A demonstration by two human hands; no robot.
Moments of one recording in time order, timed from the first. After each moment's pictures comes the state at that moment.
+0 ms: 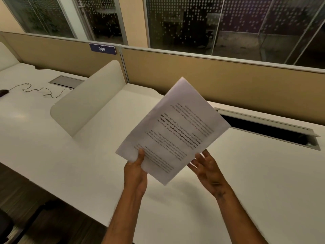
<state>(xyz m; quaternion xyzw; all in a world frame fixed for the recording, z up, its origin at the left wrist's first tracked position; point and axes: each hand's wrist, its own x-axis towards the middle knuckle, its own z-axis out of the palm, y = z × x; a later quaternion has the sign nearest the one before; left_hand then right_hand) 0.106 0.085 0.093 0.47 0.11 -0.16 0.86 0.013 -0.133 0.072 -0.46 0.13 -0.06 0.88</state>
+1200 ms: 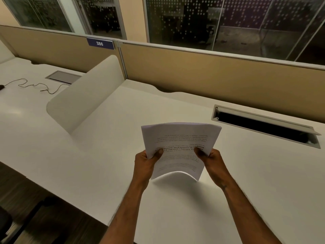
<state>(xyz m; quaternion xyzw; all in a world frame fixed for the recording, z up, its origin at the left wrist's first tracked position) 0.113 0.066 0.078 0.70 -0.06 -0.16 0.69 0.018 -0.144 0.089 -0.66 0.21 -0.10 0.71</state>
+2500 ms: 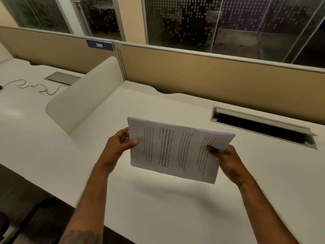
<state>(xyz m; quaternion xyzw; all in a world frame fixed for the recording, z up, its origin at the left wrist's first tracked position) 0.190 0.140 0.124 0.71 -0.13 -0.23 0.66 -0.001 -0.181 0.110 -0.67 0.17 -0.12 0.71</state>
